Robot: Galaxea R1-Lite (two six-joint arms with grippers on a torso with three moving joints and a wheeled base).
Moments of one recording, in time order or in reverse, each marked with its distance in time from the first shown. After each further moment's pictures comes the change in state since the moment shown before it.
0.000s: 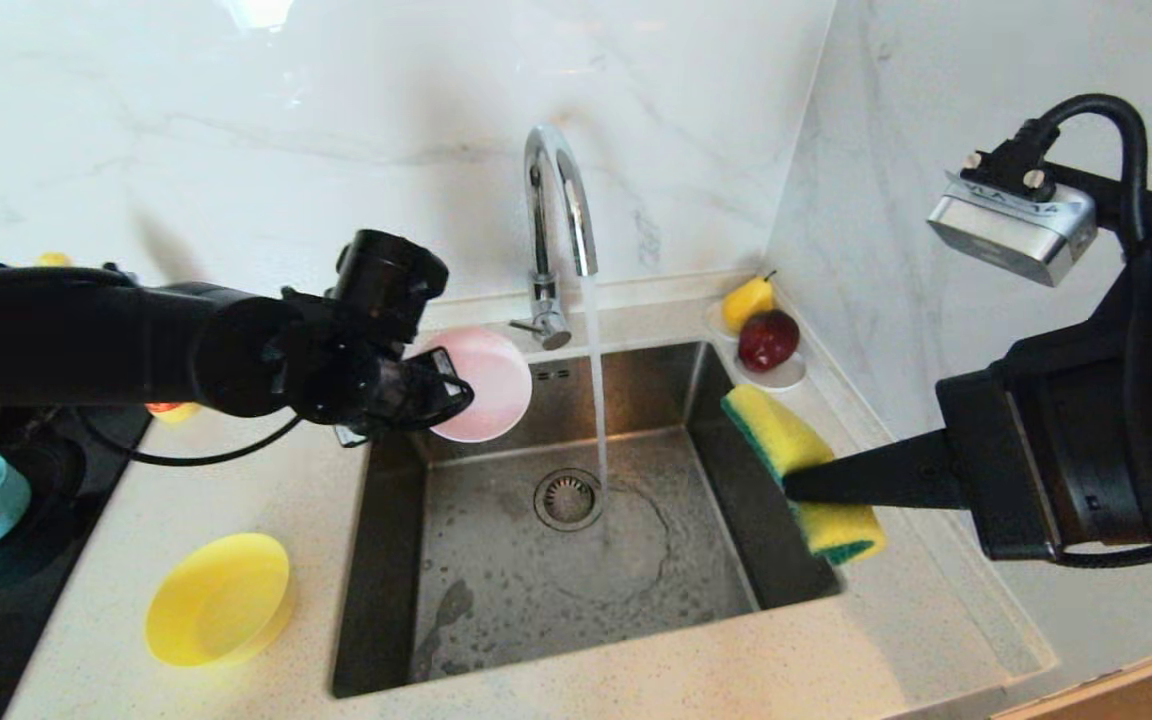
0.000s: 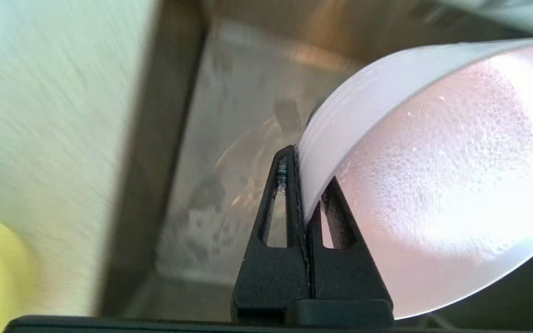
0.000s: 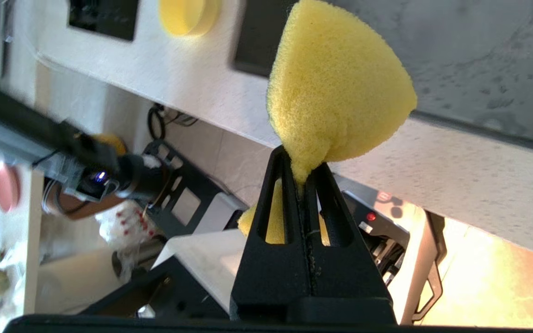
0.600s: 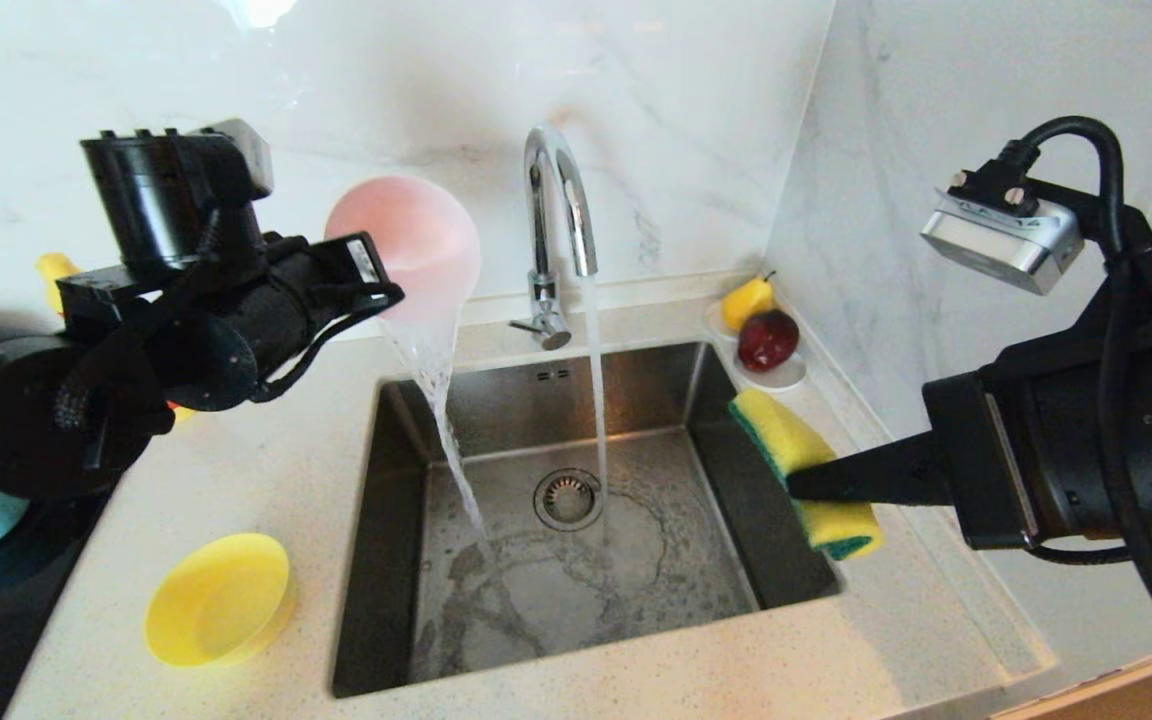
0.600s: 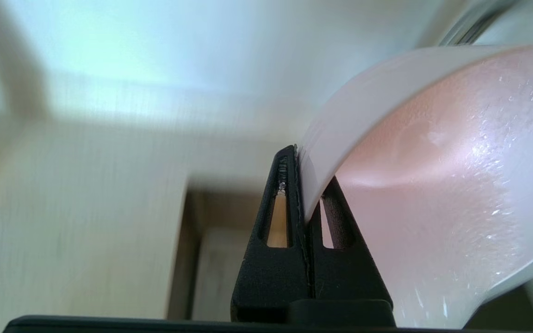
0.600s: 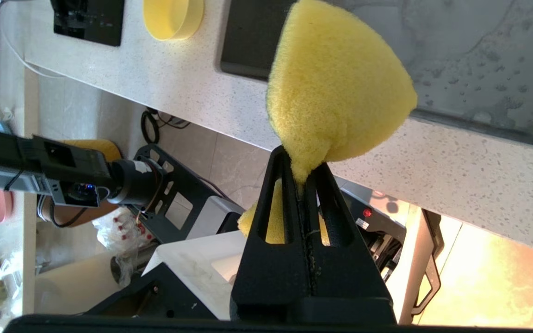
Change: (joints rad) left arm 0.047 -0.222 0.287 -0.748 0.043 0.449; right arm -0.027 0.008 0.011 0.001 0.002 0.004
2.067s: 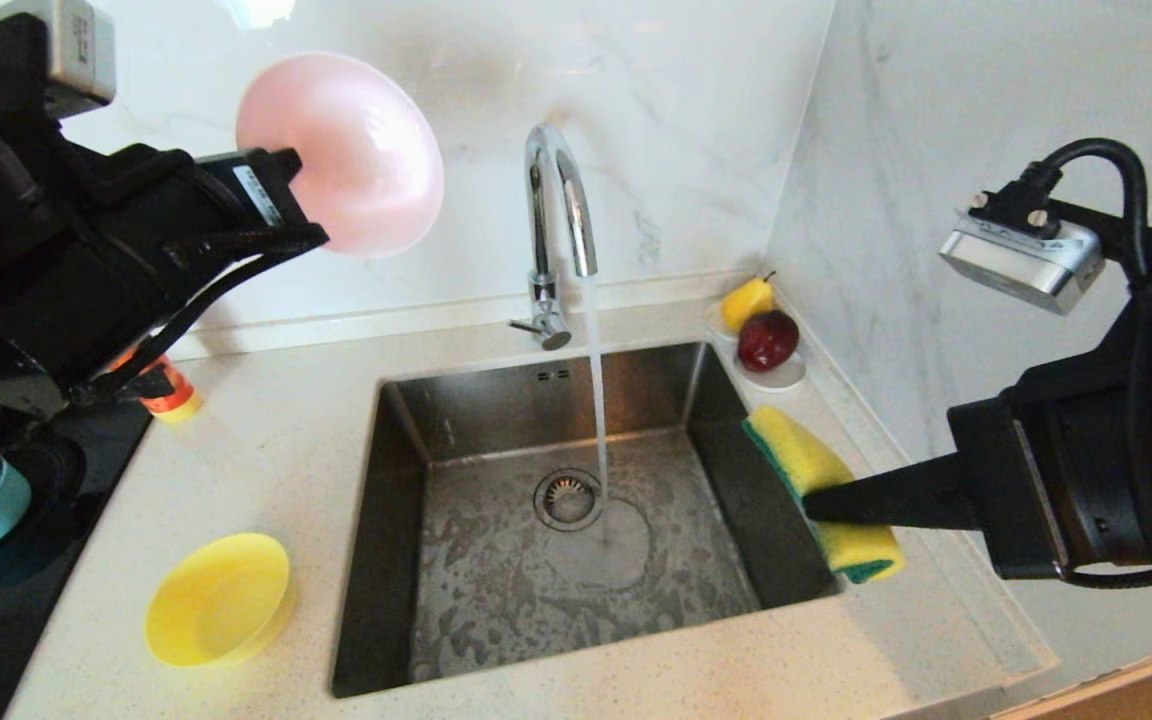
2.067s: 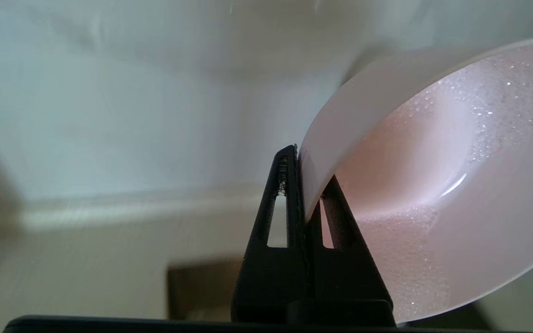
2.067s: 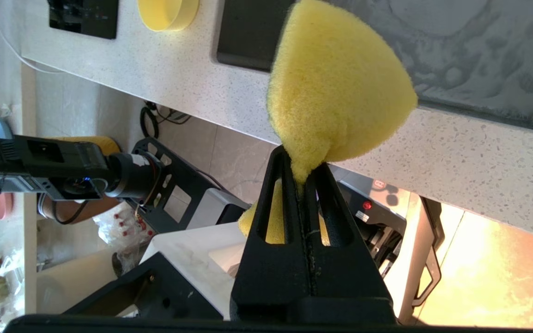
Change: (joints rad) left arm 0.053 -0.186 0.133 -0.181 -0.261 0.145; right arm -0.001 -0.031 0.040 0.002 0.001 0.007
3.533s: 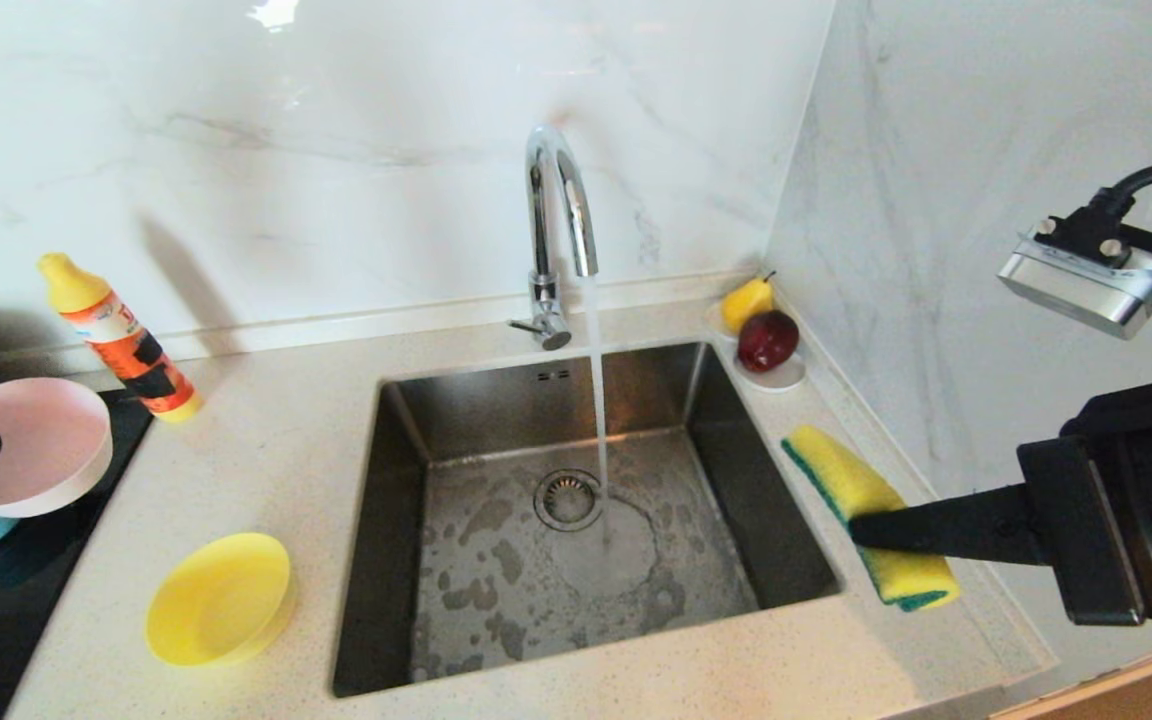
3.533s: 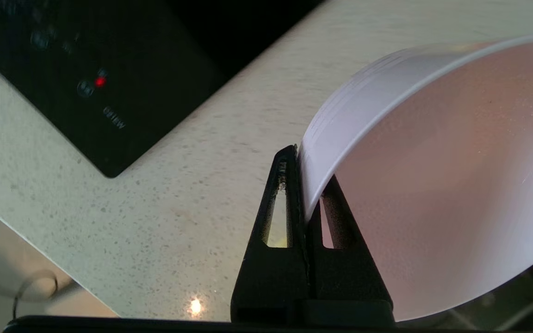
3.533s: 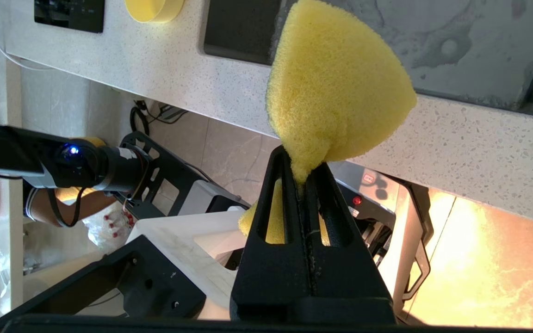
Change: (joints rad) left arm 0.876 0.123 -0.250 1.213 -0.198 -0.520; right arm -0.012 -0.064 0.074 0.000 -0.015 -0.014
